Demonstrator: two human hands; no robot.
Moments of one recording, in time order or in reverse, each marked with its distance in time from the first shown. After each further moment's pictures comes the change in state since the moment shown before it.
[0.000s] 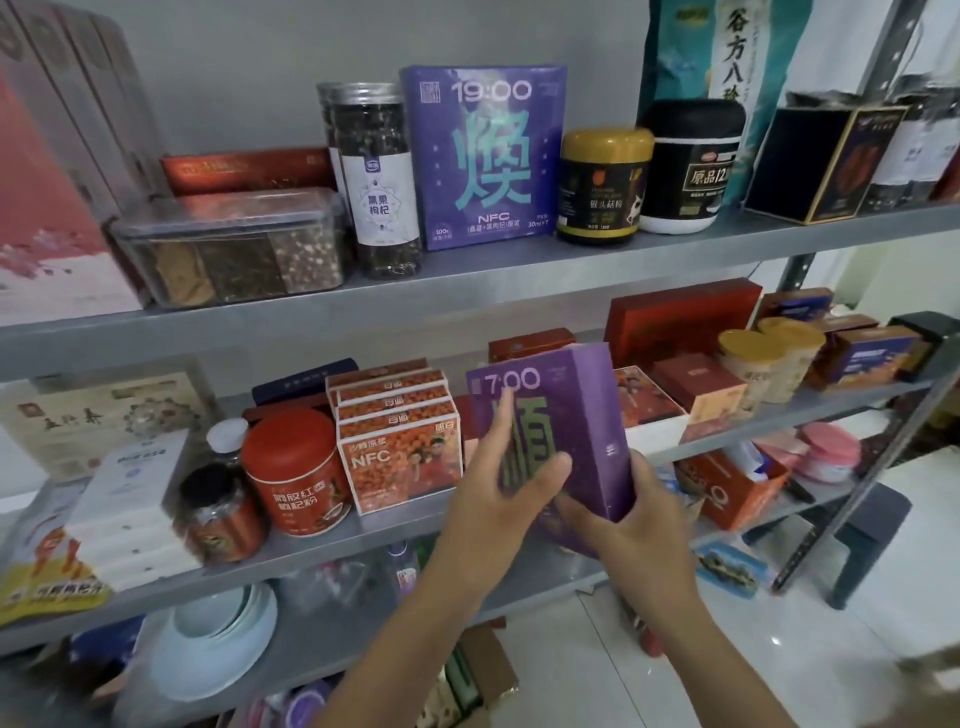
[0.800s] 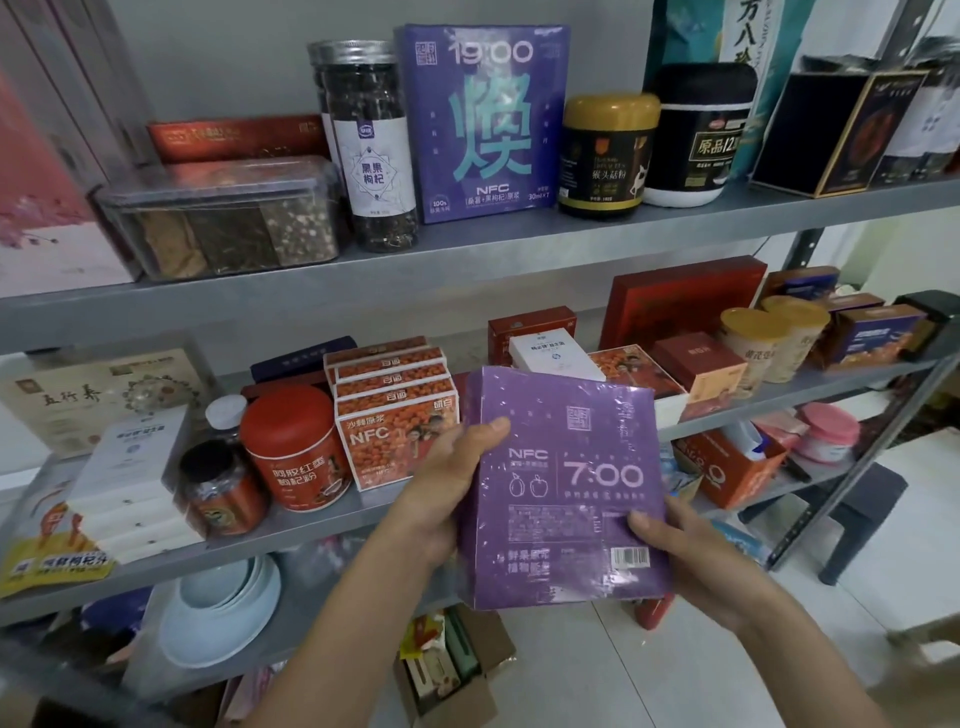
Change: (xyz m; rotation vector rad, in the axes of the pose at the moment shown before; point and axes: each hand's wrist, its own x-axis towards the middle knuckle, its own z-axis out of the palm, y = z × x) left_hand 0.012 -0.016 -0.028 -0.383 0.013 -0.341; right_hand 0.000 0.038 -0.053 0.641 -0.565 0.545
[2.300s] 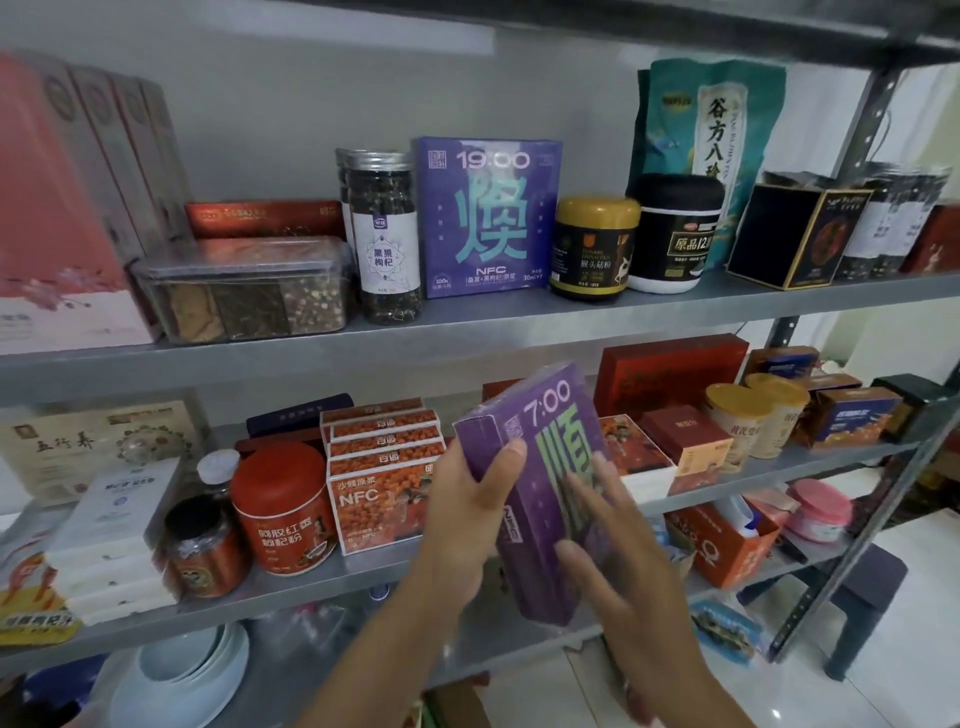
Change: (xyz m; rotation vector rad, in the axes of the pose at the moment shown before) left_hand -0.005 0.027 0.045 0.093 0.101 0.428; right_hand 0.006 -0.016 0.054 -0.830 0.314 -0.681
